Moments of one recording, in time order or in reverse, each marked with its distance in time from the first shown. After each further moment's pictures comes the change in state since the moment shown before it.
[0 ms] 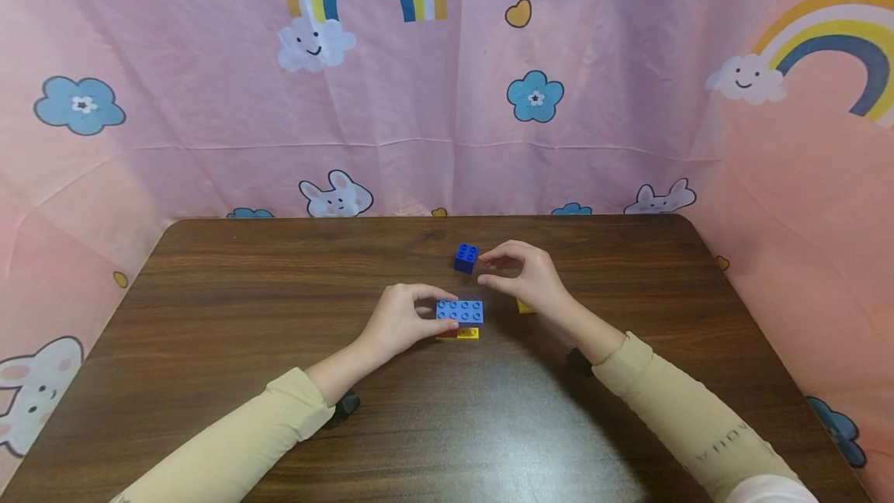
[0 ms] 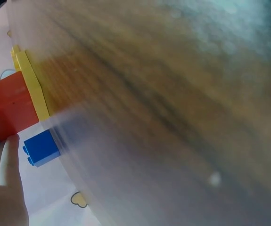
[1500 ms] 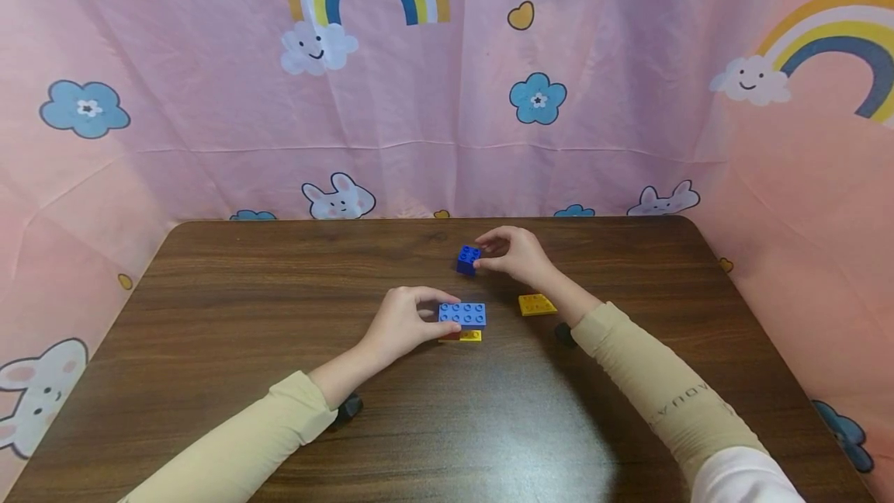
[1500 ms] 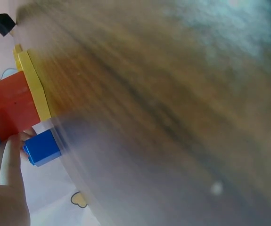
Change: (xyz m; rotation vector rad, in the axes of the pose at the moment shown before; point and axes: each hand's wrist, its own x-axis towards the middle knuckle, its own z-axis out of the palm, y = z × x) left_hand 0.000 -0.002 0.001 0.028 0.015 0.016; right_hand 0.051 0.028 0.006 -0.127 -0.107 0.189
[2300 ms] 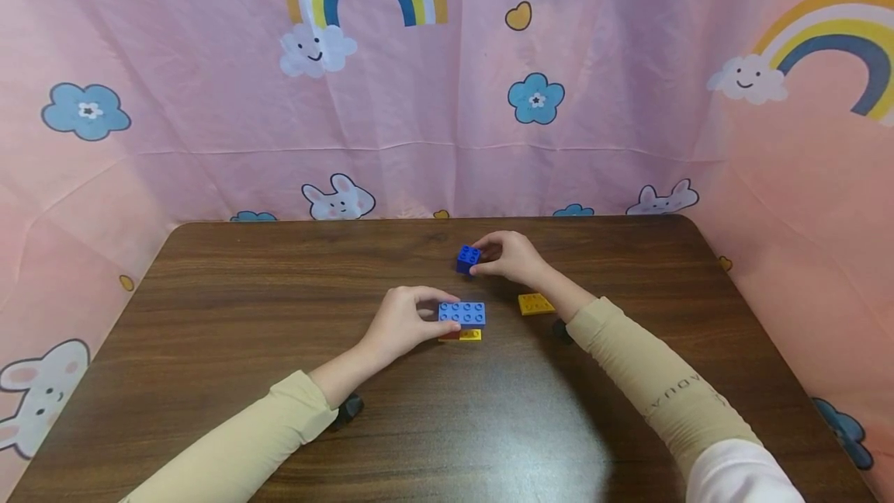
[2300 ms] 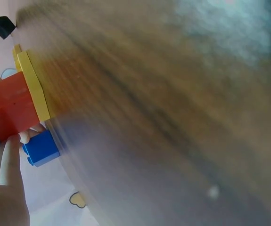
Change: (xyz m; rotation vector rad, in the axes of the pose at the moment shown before) left_hand 0.000 0.001 0.000 -0.005 0.005 -0.003; right_hand 0.006 0.004 0.004 -0.043 -0.118 0.045
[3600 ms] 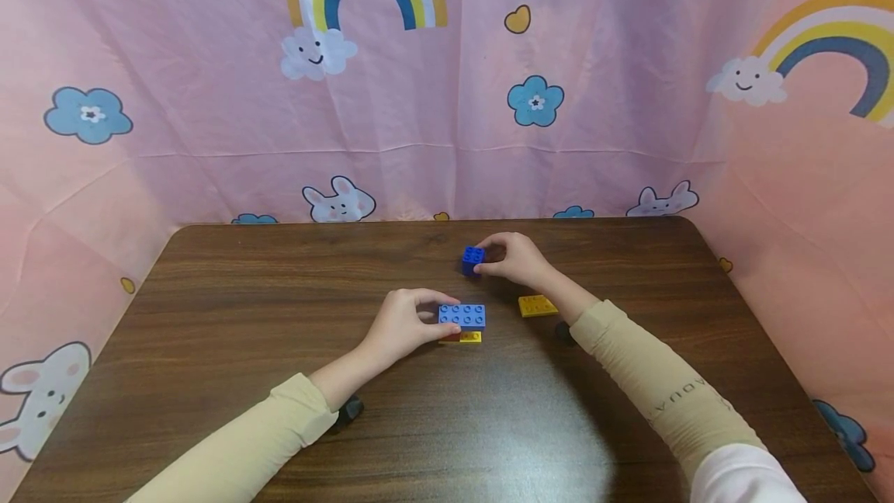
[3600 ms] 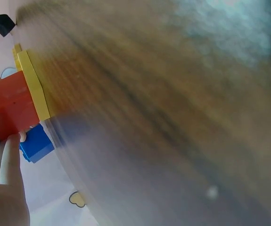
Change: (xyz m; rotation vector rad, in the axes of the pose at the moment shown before) left_hand 0.000 -0.002 0.000 -0.020 -0.008 -0.019; right_hand -0.005 -0.001 -0.005 -0.019 0.009 -0.002
